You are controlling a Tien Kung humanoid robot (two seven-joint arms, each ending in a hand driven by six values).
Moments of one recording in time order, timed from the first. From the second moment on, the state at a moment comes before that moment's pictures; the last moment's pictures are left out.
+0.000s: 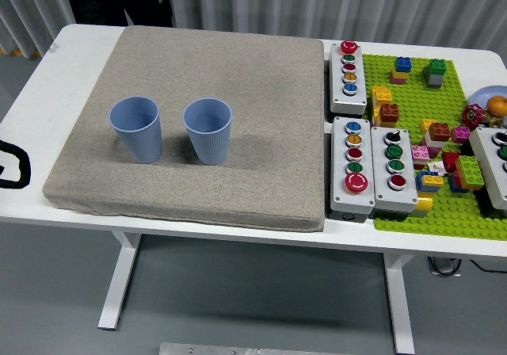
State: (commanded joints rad) left arm -0.44 0.51 -1.29 -1.17 -0.14 0.32 -0.45; right arm 0.21 -0.10 1.64 0.18 -1.04 -0.27 -0.32
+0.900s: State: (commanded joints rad) left arm -0.43 0.51 -1.33 -1.16 -0.07 0.30 -0.41; right arm 0.21 -0.11 1.66 0.18 -1.04 -0.27 -0.32
